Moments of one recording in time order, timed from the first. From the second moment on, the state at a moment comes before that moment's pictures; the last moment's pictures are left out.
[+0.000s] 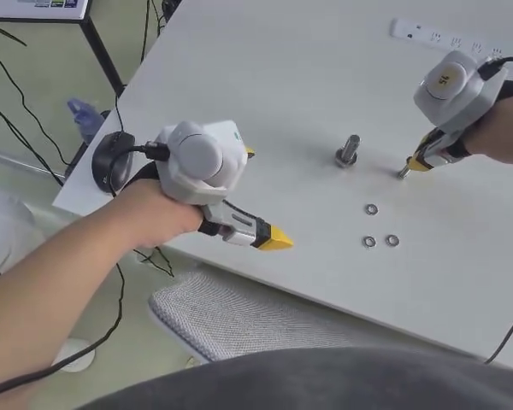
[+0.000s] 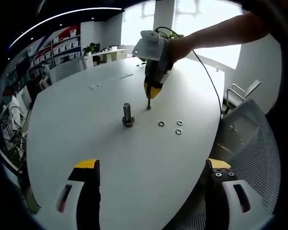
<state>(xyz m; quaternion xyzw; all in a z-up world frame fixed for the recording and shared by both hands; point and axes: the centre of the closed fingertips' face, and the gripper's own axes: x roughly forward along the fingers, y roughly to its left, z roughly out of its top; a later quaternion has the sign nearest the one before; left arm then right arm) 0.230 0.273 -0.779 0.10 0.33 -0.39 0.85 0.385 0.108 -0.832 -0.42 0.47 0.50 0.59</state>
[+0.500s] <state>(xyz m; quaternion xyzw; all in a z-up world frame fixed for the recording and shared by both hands) 0.232 0.274 -0.782 0.10 0.34 -0.39 0.85 0.381 0.108 -0.849 -0.43 0.48 0.50 0.57</state>
